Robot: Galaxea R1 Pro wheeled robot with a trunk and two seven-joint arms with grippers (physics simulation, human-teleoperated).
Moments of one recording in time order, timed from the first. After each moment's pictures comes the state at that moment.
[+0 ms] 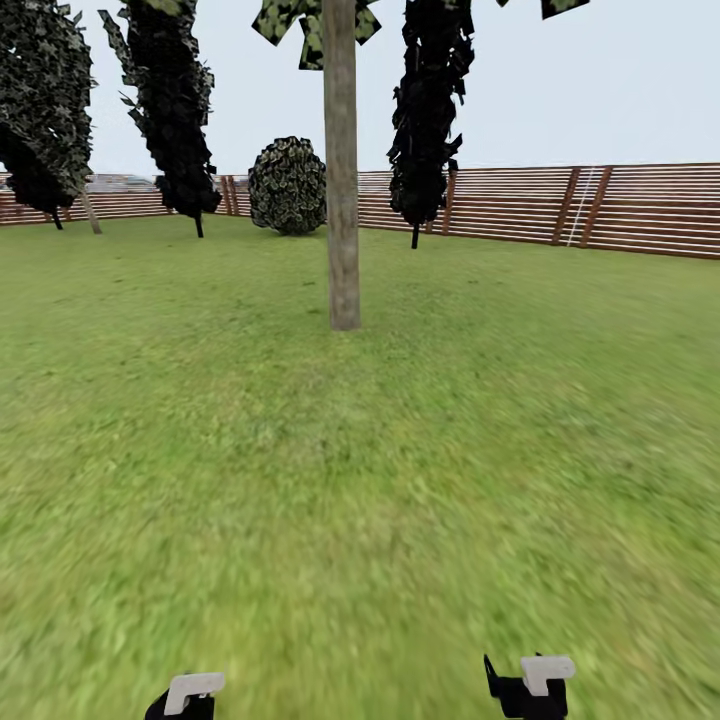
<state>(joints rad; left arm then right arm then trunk) -0.29 0.07 0.05 -0.31 0.01 -0.34 0.02 -0.40 -0.08 0.01 -0.10 0.01 -0.62 0.00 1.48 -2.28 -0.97</state>
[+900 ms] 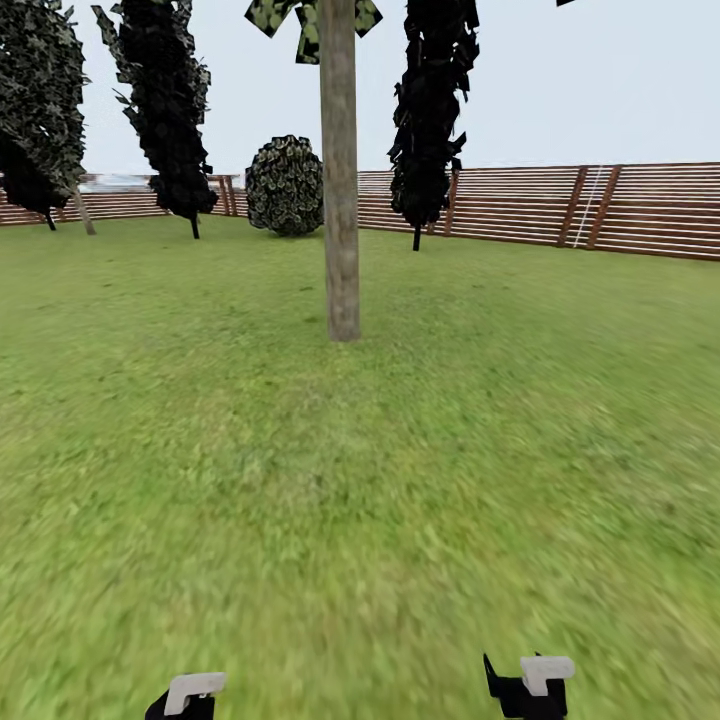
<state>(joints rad) -0.29 0.07 0.05 -0.31 0.01 -0.34 0.02 -0.40 -0.08 0.01 -0.10 0.01 -0.62 0.00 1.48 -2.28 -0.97</state>
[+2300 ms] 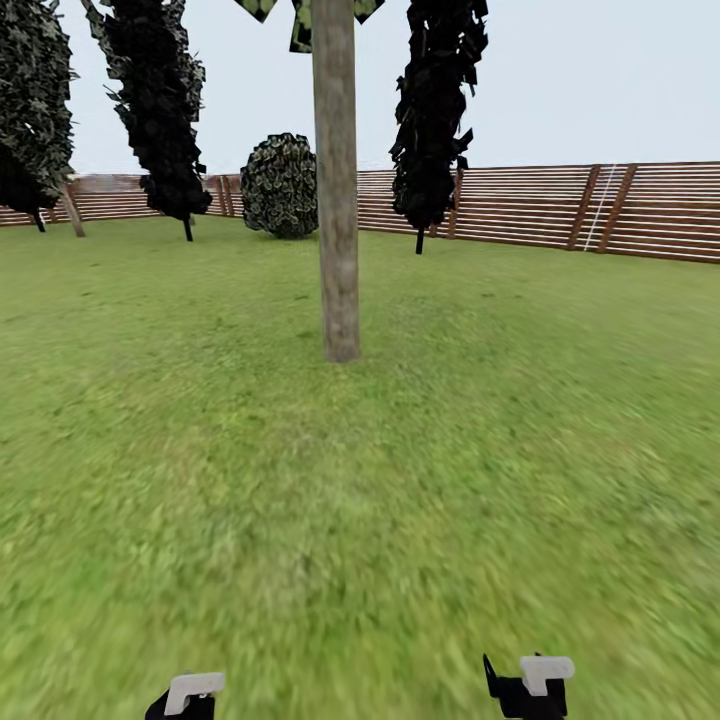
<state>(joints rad) -0.29 0.07 0.05 -0.31 0.01 -0.34 0.02 -0.40 -0.08 0.01 -0.10 0.01 -0.62 0.00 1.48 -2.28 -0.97</state>
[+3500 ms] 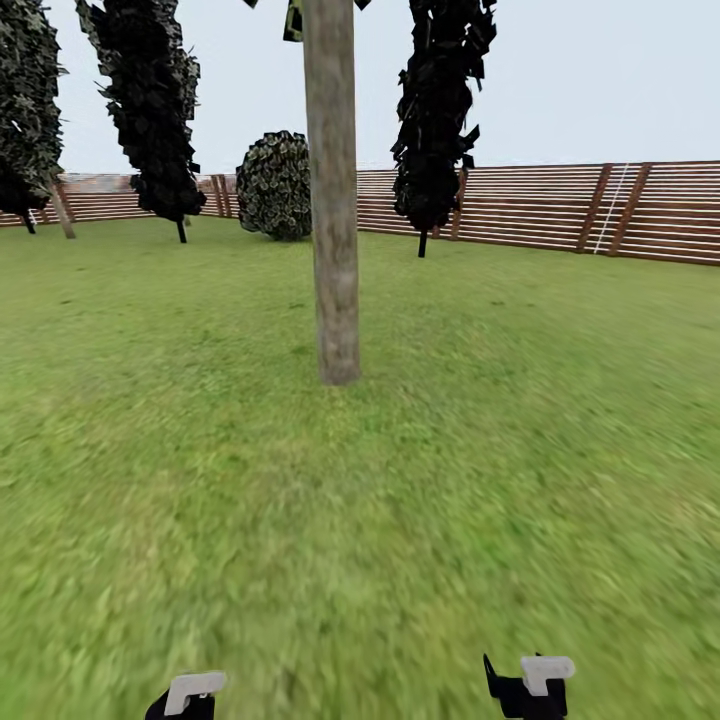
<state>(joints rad) -0.29 0.07 0.05 -0.31 0.01 -0.34 0.02 -0.40 -0.08 0.01 -0.10 0.01 -0.62 0.00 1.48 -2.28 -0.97</state>
